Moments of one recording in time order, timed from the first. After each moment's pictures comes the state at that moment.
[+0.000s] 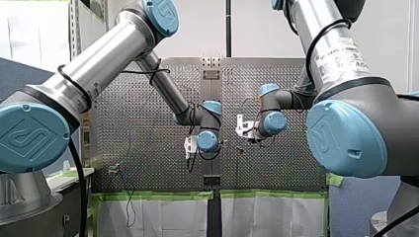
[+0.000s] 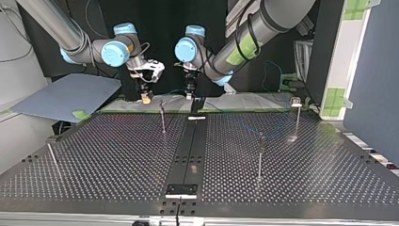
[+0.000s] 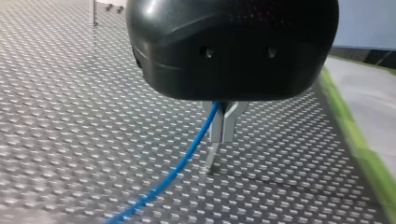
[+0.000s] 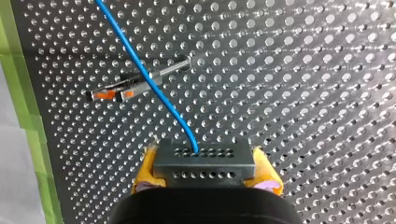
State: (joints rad) left arm -0.70 -2.31 -1.62 -2.56 -2.09 -1.71; right arm 2.01 -1.05 1.81 -0.49 1.49 1.64
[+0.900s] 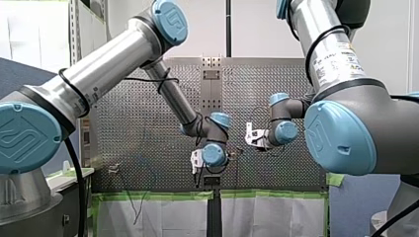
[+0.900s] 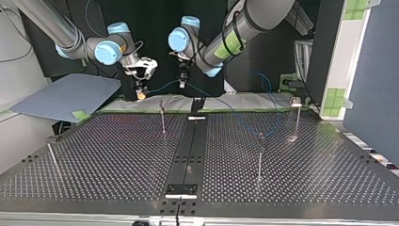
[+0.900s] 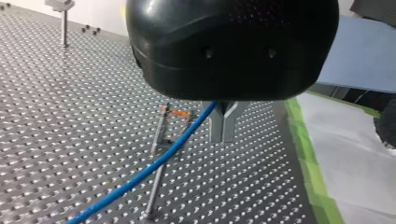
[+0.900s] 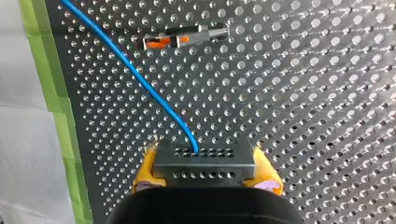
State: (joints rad) left arm -0.77 -2.40 -1.60 -2.54 -2.10 -1.79; right arm 1.92 -1.00 1.86 -0.55 1.40 1.64
